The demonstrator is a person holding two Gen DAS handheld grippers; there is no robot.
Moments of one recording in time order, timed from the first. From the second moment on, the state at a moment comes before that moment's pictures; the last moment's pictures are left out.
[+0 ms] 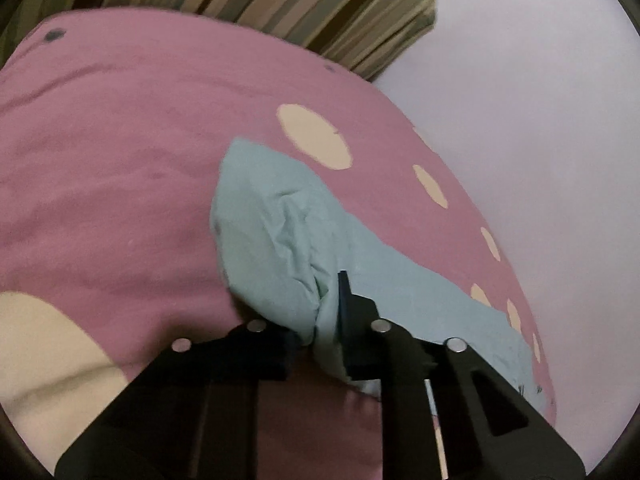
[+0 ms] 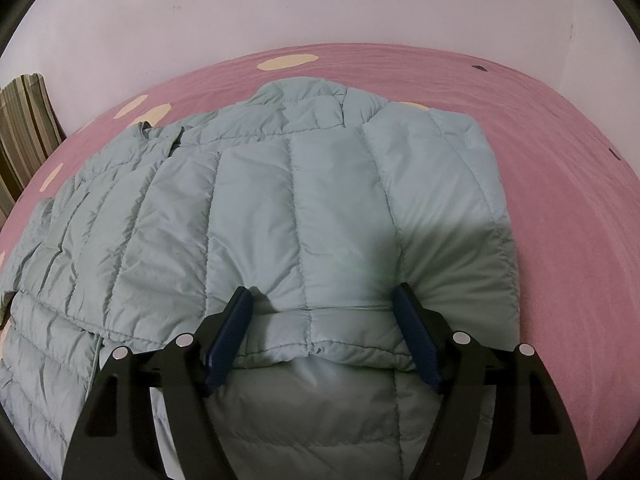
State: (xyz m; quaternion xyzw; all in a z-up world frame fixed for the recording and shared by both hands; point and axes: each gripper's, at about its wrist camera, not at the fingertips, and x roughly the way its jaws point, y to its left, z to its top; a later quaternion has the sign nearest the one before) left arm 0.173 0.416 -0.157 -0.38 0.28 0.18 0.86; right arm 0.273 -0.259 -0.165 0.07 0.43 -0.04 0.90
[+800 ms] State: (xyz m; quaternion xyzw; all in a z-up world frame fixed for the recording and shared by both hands) left arm 0.321 0.049 -0.056 -0.18 0.32 -0.14 0.92; right arm 0.265 -0.261 -0.170 0.11 0.42 -0.04 0.90
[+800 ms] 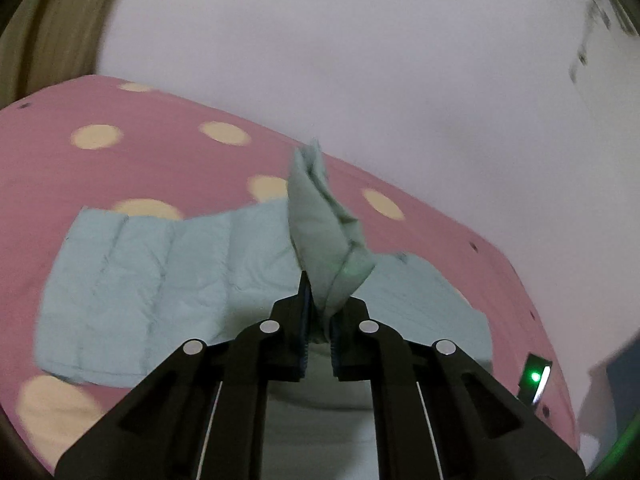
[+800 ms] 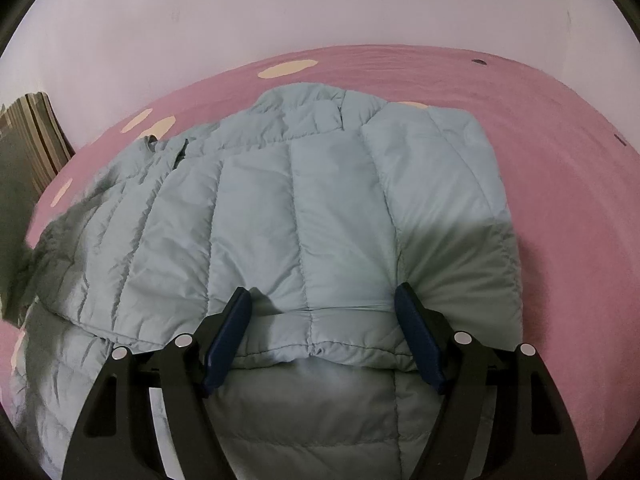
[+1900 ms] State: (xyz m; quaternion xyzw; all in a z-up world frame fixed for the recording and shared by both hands) left arm 0.247 0.059 -0.094 -0.10 0.36 -0.09 0.92; right arm 0.266 -0.230 -0.128 0.20 0.41 0.05 0.89
